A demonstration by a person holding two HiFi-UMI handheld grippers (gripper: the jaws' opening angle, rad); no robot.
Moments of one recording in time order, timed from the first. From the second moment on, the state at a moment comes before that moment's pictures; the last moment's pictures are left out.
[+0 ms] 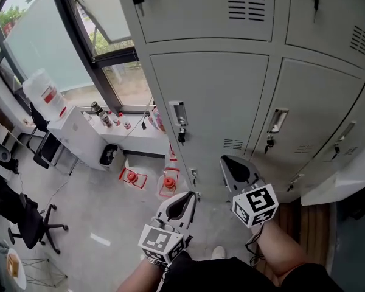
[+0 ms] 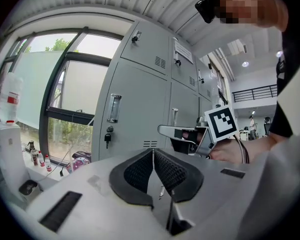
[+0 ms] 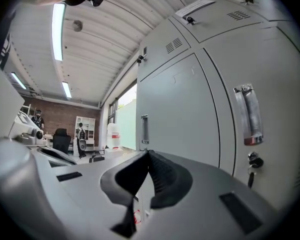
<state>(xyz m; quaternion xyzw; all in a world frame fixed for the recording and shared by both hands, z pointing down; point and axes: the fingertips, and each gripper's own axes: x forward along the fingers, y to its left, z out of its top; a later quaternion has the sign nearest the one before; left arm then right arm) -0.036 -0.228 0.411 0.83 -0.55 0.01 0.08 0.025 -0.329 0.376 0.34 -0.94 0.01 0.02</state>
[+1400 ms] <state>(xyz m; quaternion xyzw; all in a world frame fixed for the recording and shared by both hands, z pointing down) -0.071 -0.049 0.419 0.88 -0.47 -0.01 0.08 -0.009 -0.089 0.416 0.38 -0.92 0.05 0.05</state>
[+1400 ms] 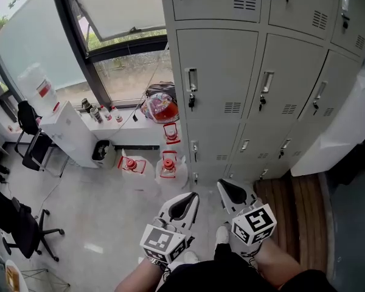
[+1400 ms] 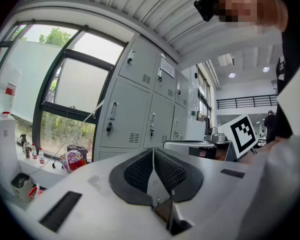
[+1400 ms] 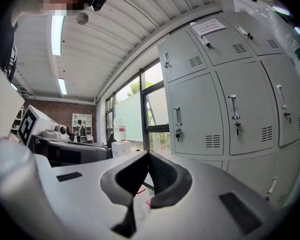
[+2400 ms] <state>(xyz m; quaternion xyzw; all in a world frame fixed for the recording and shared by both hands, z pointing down) -0.064 -0.019 0.421 0.89 -0.44 -0.01 0.08 0.001 -0.051 0.418 0.42 -0.91 0.05 0.04</state>
